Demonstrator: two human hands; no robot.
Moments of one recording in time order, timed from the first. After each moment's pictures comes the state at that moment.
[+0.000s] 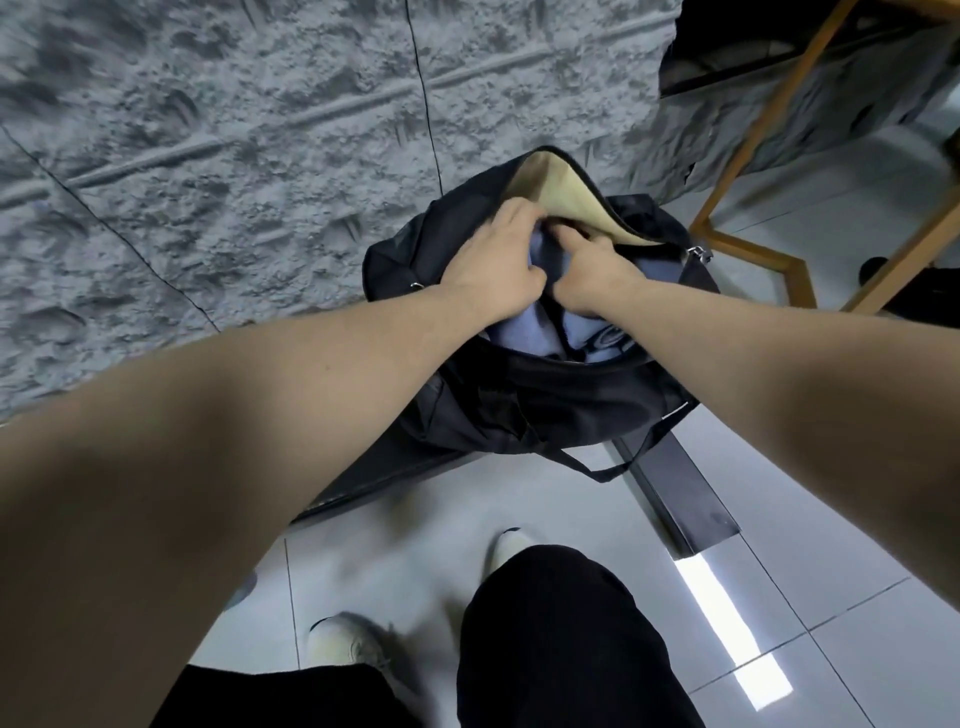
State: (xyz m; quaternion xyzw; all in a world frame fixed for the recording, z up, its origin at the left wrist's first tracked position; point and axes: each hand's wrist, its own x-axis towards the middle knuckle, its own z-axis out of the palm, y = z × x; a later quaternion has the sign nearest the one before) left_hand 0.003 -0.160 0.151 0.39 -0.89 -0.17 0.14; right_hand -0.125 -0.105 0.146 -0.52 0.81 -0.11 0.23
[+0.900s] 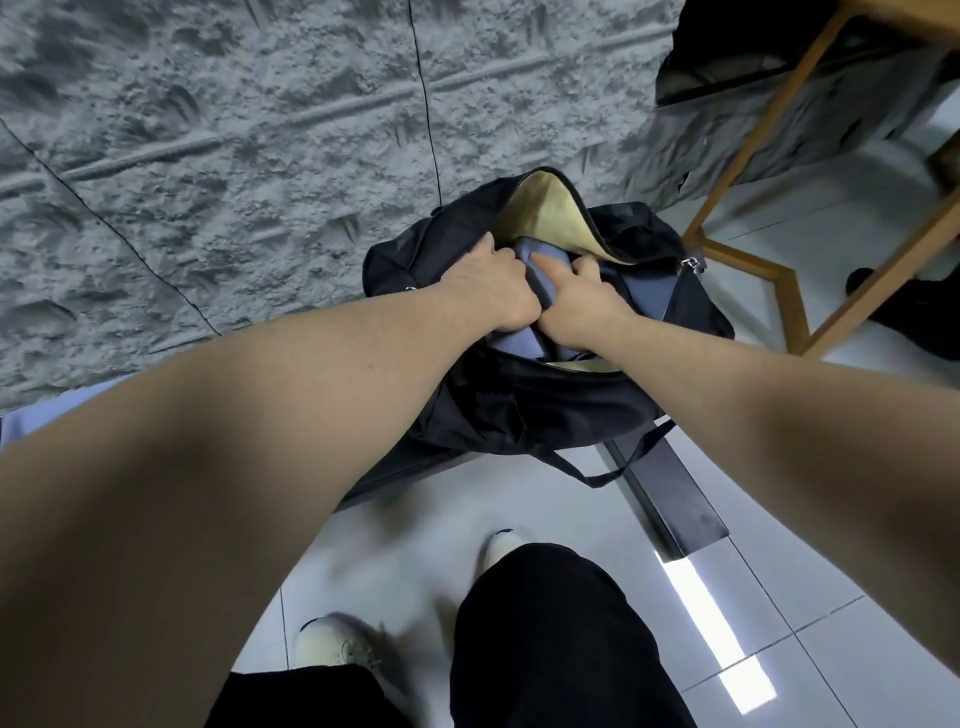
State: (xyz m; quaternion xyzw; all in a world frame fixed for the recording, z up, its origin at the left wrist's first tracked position) left_hand -0.007 -0.155 0.152 0.39 -0.91 0.01 -0.11; right_hand -0.111 -0.090 0.123 -0.54 0.80 -0.11 0.22
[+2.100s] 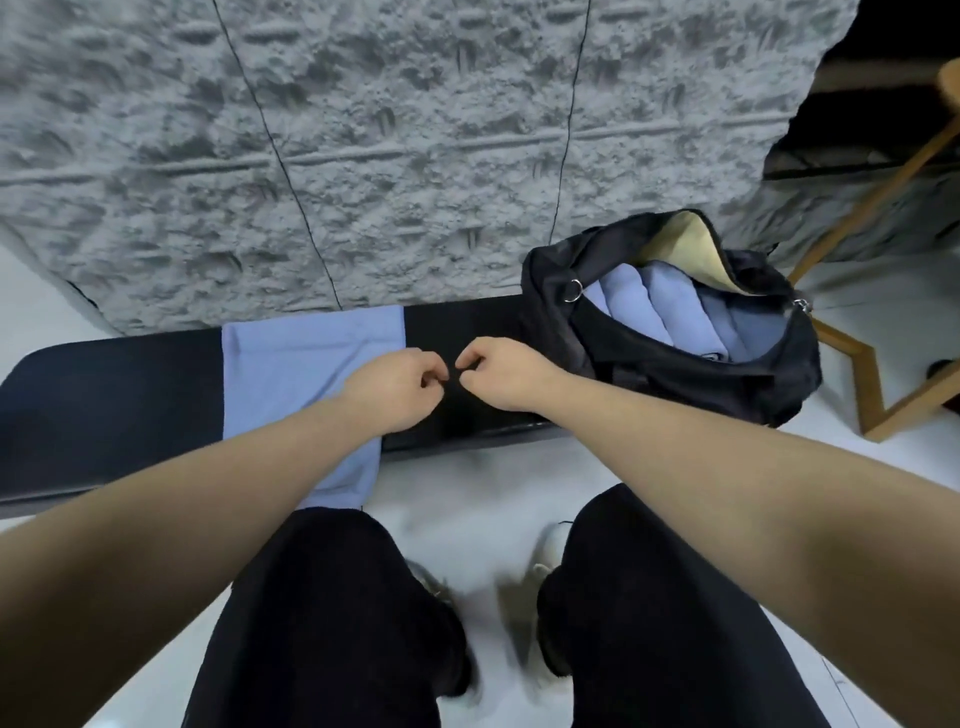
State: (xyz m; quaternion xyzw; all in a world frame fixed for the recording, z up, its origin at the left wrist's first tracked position) left_hand 0.295 -0.057 0.150 0.54 -0.82 -0.18 0.04; right_hand 0.125 -0.034 0.173 -0.67 0.64 -0.13 0.34
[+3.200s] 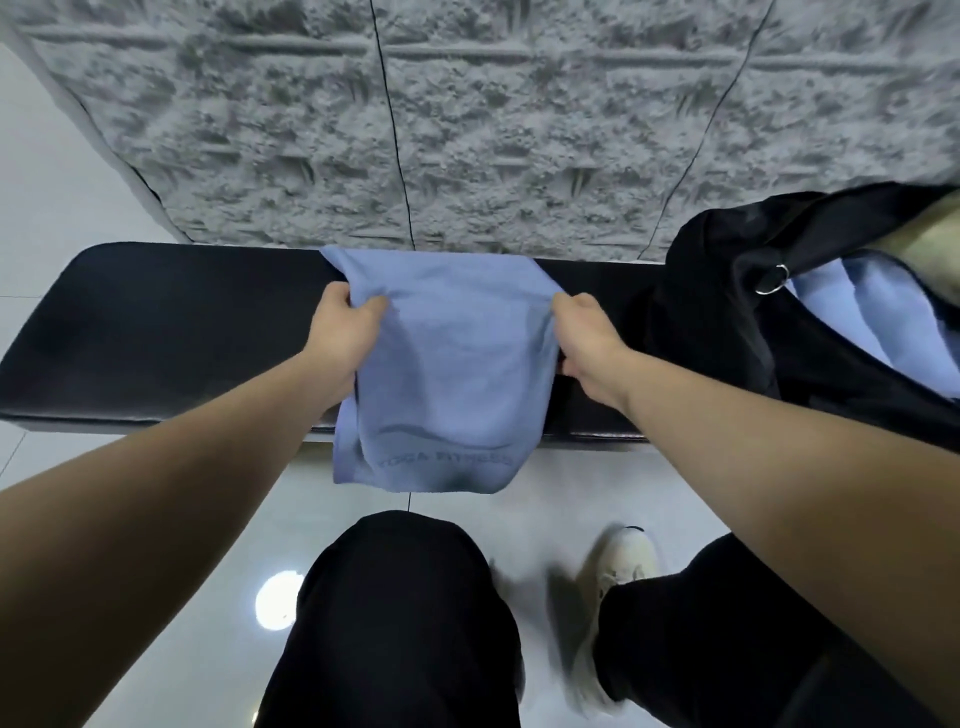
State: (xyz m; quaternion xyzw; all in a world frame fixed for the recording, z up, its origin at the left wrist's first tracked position) left_hand 0.437 -0.115 0.089 0.72 -0.38 -0.42 0.39; right_hand 0.199 -0.129 0.081 -0.35 0.68 -0.34 0.55
